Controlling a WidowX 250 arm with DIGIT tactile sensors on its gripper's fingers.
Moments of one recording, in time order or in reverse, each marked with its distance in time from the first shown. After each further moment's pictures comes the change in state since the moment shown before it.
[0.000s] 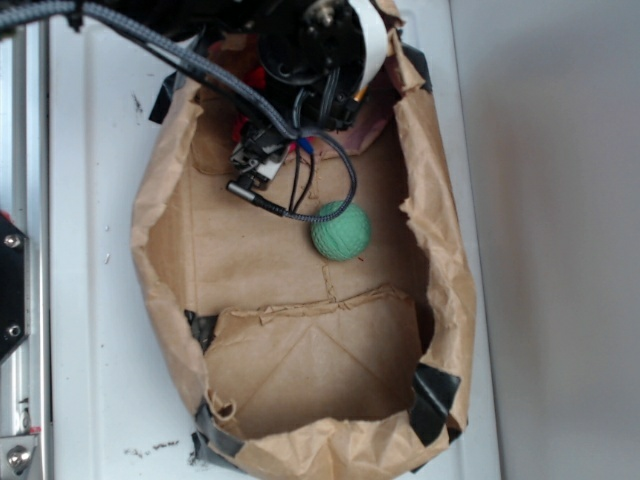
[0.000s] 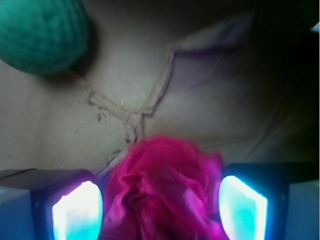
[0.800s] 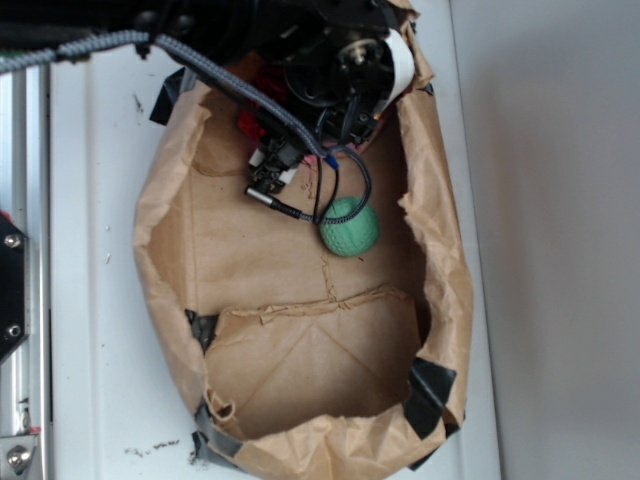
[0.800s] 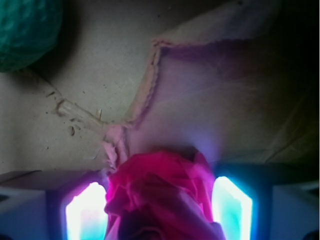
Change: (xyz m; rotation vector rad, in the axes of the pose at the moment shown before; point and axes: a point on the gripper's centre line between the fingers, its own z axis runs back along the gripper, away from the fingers) arm 0.008 0.006 -0.012 0.012 0.042 0.035
